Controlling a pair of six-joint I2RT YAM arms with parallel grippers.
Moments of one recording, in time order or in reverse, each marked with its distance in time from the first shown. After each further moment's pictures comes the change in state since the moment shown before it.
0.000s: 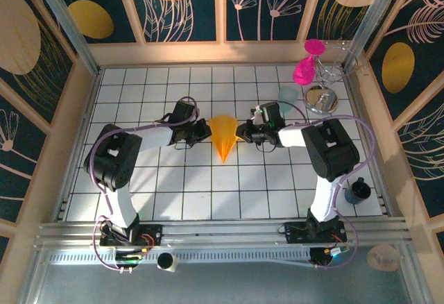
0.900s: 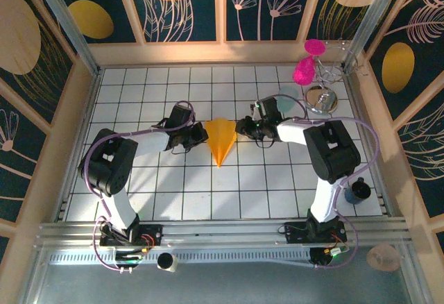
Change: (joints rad) left arm 0.000 -0.048 -0.089 0.037 -0.020 -0.021; right arm 0.035 -0.026 0.114 -0.214 0.185 -0.116
